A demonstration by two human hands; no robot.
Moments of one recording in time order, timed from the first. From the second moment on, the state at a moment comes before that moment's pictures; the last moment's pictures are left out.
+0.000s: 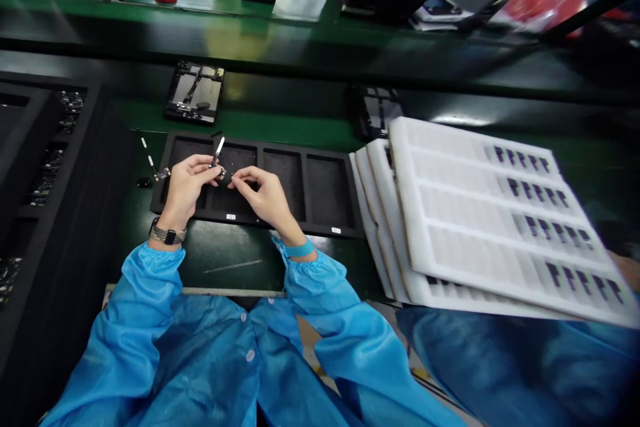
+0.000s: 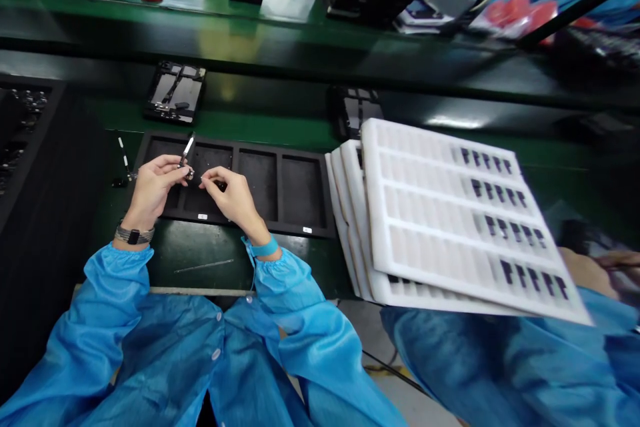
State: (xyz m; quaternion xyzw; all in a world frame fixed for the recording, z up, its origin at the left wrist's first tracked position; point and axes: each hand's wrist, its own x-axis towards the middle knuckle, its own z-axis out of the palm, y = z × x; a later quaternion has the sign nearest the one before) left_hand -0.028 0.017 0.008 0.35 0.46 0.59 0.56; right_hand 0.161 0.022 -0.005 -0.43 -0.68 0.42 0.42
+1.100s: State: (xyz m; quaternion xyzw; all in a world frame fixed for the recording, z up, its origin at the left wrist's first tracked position) left_hand -0.023 0.010 0.012 0.38 0.50 0.53 0.57; right_hand 0.161 0.009 0.010 -0.48 -0.74 0.30 0.35
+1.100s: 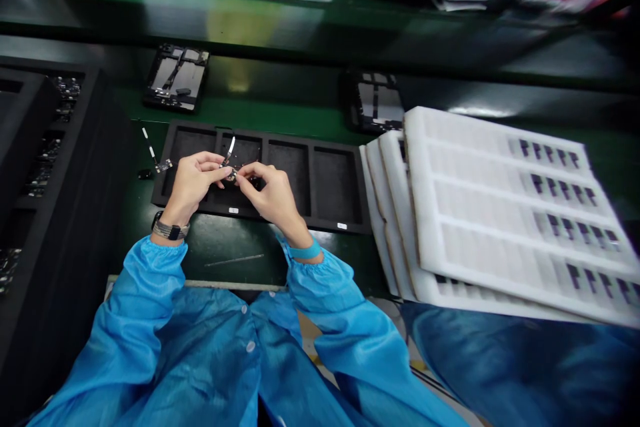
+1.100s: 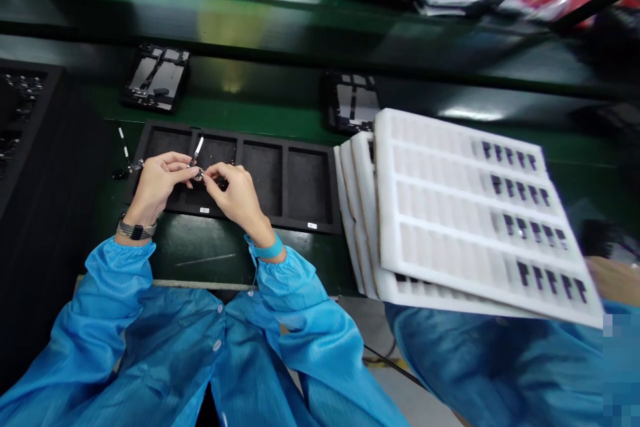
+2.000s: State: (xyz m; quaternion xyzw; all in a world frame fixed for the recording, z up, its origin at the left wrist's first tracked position) left_hand -0.023 0.009 0.013 0.42 0.49 0.50 0.58; right_hand 0.172 0.018 0.005 -0.40 -0.63 0.54 0.38
